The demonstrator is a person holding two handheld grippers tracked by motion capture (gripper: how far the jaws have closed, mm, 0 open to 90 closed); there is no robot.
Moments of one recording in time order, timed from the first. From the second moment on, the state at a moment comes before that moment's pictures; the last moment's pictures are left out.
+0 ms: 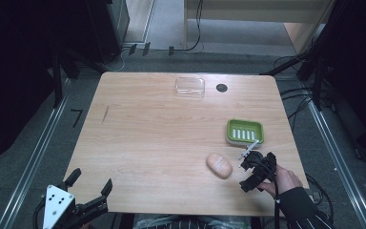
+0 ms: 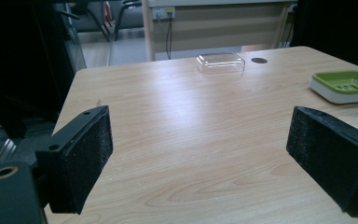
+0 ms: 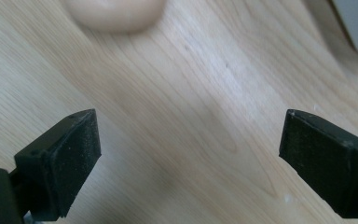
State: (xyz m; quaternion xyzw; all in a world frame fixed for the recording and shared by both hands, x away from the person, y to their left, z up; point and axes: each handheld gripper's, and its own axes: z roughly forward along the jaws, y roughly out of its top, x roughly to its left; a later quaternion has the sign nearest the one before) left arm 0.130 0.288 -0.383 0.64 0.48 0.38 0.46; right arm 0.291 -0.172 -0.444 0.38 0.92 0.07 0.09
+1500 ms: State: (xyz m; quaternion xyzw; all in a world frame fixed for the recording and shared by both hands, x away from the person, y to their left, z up) left arm 0.129 0.289 -0.384 0.64 0.48 0.38 0.46; right arm 0.337 -0.099 -0.444 0.34 0.94 0.08 0.04
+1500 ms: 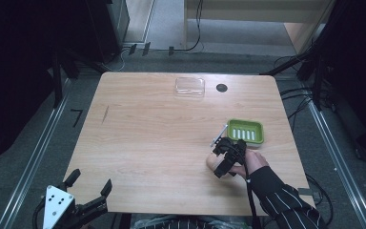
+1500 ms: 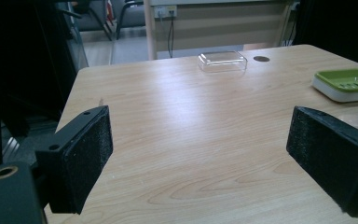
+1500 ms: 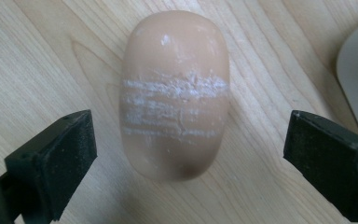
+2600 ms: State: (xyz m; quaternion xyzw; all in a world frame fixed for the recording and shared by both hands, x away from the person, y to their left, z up) left arm 0.126 0.290 -0.383 0.64 0.49 0.39 0.46; right arm 0.350 -0.078 -0.462 0.32 0.95 0.05 0.04
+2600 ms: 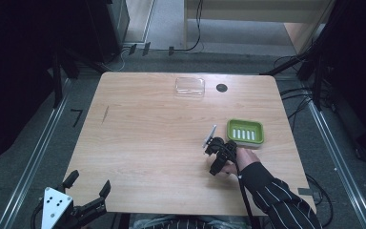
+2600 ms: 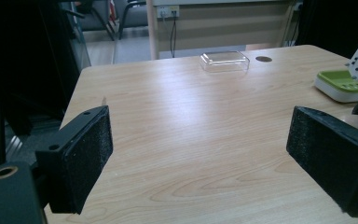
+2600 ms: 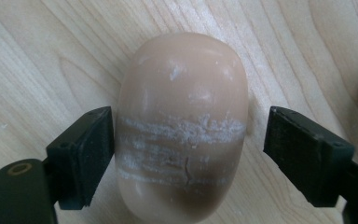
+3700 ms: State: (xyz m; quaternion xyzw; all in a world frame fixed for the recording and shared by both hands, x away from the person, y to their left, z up) left arm 0.126 0.291 -0.384 0.64 0.49 0.38 0.46; right arm 0.349 -0.076 -0.463 0.30 0.95 0.04 0.02
